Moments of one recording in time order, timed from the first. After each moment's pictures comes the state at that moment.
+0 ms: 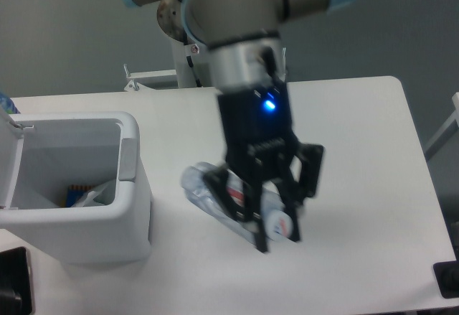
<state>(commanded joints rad) 2.27 -1.90 -1.12 -0.67 1.47 -0.16</state>
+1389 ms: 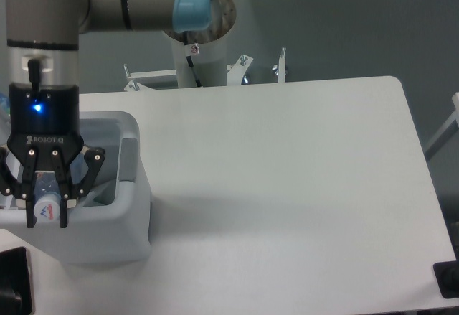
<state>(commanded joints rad) 1.99 -1.87 -1.38 -0.67 1.47 -0.16</state>
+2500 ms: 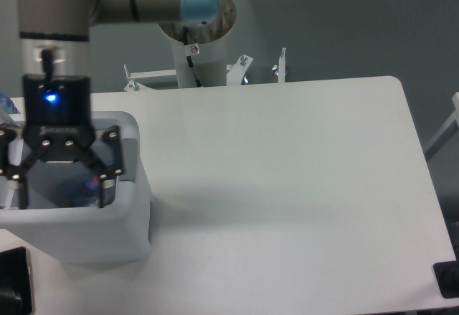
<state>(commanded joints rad) 2.16 -1.82 -1.36 -0.68 1.48 -0.06</state>
